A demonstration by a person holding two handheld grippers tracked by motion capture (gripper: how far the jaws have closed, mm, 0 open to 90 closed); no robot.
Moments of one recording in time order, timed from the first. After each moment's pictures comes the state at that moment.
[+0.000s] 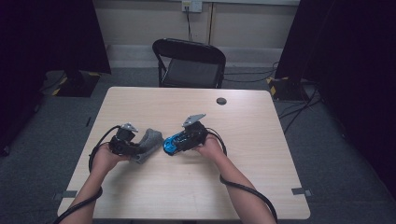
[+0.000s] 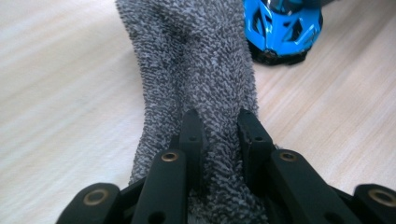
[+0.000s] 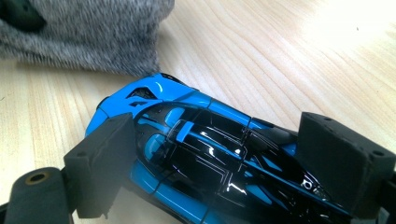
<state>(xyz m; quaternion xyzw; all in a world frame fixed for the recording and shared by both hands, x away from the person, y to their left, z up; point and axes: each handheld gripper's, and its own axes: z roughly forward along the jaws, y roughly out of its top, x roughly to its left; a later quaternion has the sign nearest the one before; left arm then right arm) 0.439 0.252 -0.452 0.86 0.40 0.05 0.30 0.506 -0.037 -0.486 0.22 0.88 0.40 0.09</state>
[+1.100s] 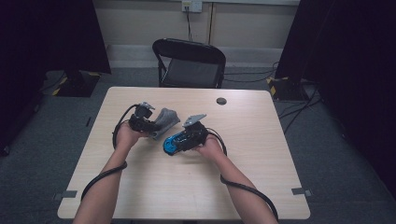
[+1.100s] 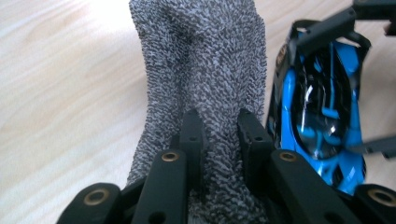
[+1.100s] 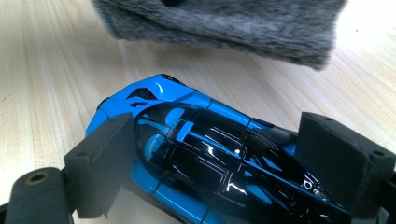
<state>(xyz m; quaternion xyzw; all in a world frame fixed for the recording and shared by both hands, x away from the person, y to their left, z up) 0.519 0.198 -0.441 0.85 0.41 0.09 0.33 0.506 -0.038 -0.488 0.22 0.88 0.41 0.09</state>
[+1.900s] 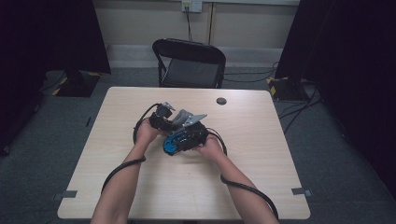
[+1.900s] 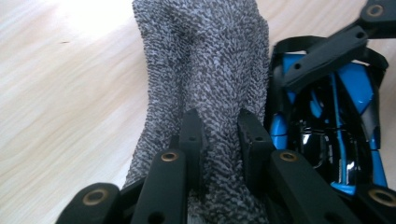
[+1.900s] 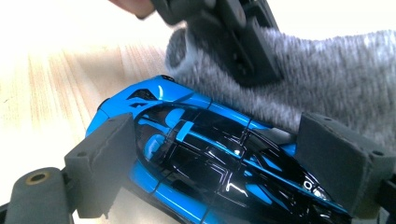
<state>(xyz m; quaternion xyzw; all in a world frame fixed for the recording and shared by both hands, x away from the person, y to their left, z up) 0.547 0.140 -0.466 0.88 0.34 0.08 0.31 0.506 -0.039 -0.488 0.22 0.88 0.41 0.09</state>
